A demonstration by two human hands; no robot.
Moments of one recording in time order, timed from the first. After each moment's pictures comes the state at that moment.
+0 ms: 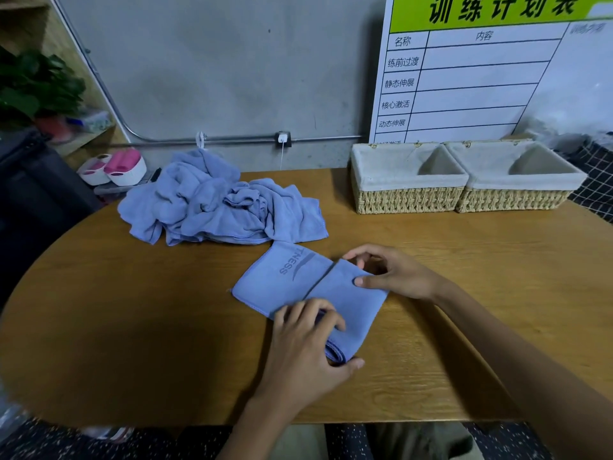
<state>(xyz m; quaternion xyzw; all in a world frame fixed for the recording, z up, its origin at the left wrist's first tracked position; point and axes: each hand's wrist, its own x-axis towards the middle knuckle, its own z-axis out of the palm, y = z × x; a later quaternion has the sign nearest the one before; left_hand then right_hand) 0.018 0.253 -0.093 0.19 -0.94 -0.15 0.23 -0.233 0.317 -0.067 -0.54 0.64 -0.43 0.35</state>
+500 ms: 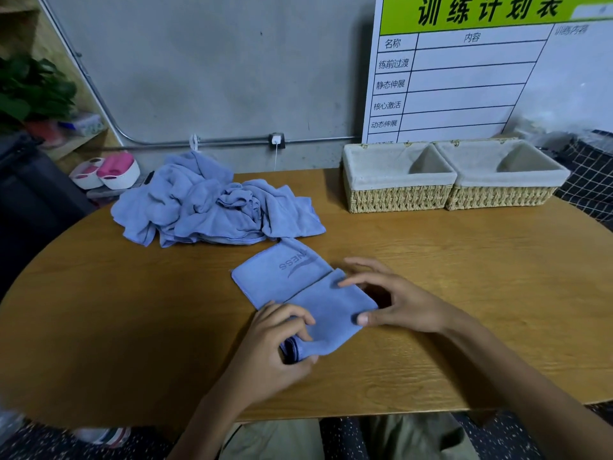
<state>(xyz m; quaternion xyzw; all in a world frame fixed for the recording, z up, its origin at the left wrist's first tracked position) 0.050 0.219 -0.089 0.10 -0.93 -0.29 0.23 -0.200 0.364 -0.065 -0.60 0.63 -0.38 0.31</state>
